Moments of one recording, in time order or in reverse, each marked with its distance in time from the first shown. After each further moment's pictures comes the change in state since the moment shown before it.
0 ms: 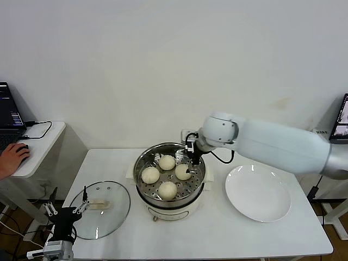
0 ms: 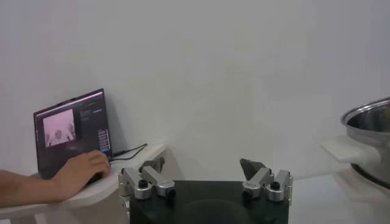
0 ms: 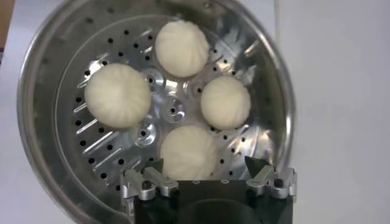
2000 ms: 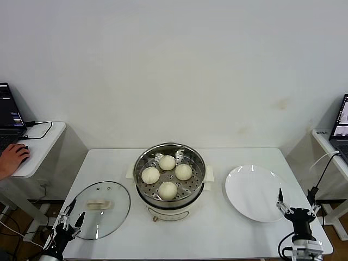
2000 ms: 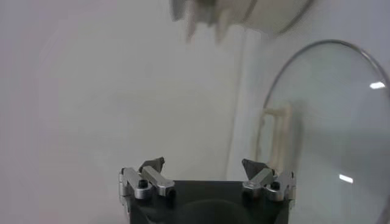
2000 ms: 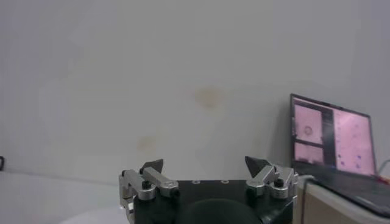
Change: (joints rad) left arm -0.040 0.150 -0.068 0.430 1.167 -0.241 -0.063; right arm -1.979 0.526 2.043 0.245 -0.440 0.957 0.662
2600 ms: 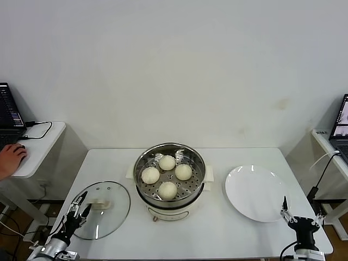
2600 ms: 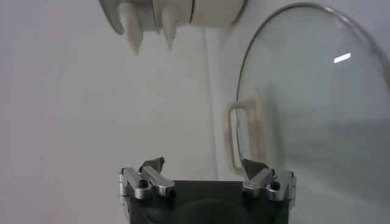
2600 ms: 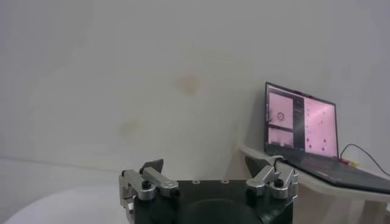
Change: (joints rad) left arm -0.193 0.042 0.089 0.160 0.127 -0.022 0.017; right arm -0.030 0.057 0.032 -0.003 -0.032 0.024 0.006
